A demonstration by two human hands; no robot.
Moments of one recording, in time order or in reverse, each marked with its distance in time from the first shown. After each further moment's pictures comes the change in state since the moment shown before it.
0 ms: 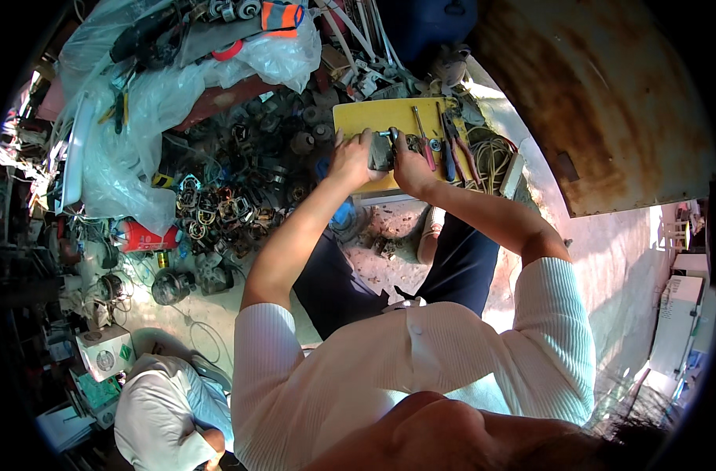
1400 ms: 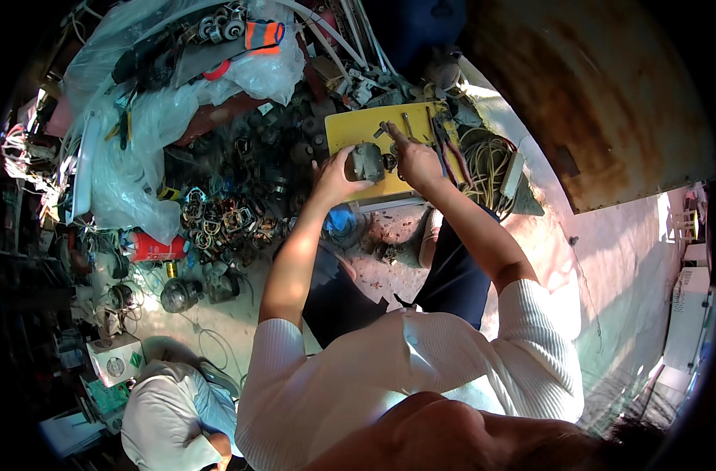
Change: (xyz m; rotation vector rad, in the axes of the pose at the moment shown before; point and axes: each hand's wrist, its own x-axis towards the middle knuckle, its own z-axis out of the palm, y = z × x) left_hand -0.033 0.006 -0.007 -0.301 -0.048 -0.205; right_hand -0.016 0.007 -0.044 -0.071 0.273 -0.154
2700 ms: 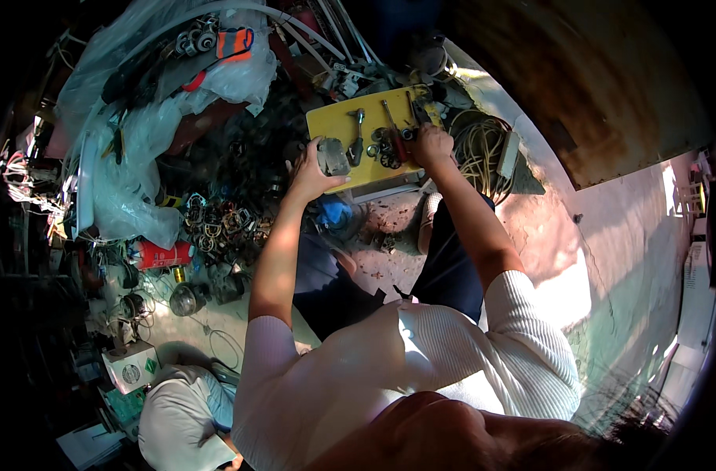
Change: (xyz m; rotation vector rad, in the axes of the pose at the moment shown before) left_hand -0.009 0.012 -0.011 0.103 0.062 -0.051; right_hand 0.001 0.094 0.016 -0.354 -0.083 0.471
